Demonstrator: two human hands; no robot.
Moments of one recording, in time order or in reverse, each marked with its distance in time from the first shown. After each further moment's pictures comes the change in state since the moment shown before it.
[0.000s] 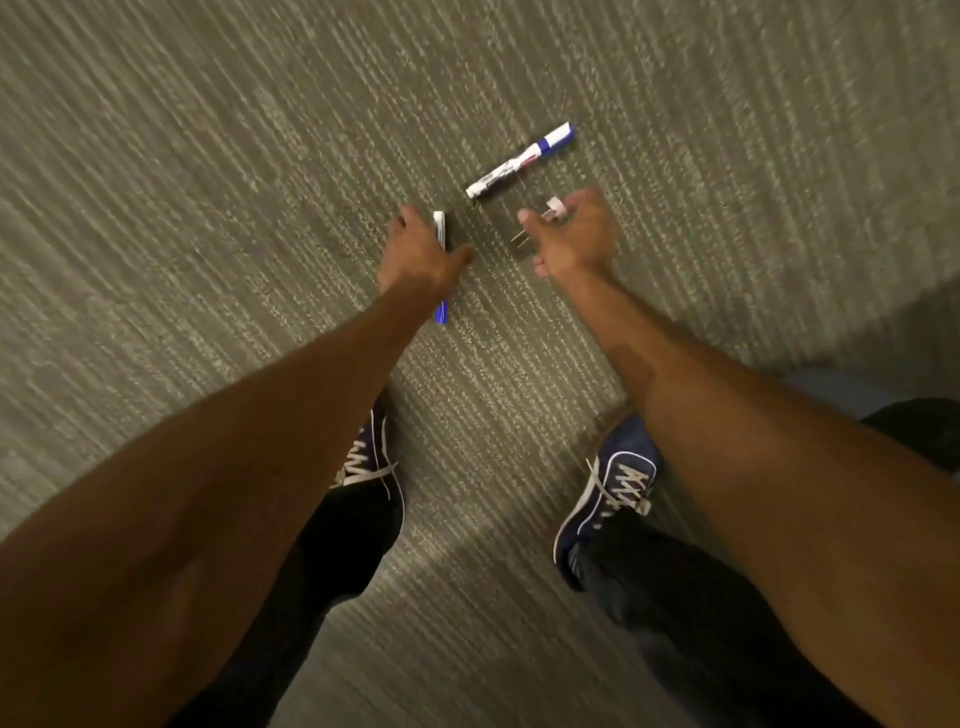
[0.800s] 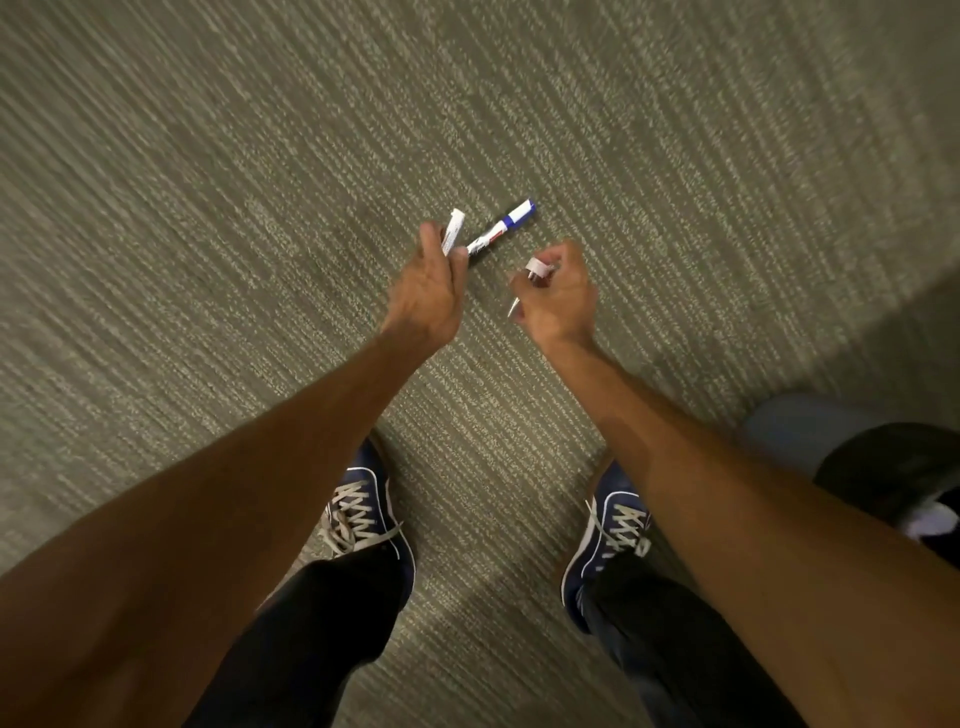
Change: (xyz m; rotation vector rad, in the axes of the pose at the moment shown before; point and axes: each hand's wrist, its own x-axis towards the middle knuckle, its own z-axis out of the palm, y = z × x) left_hand 0.001 0.058 -0.029 -0.060 0.026 0.445; right_hand 0.002 -0.010 -0.019 0.152 0.022 -0.041
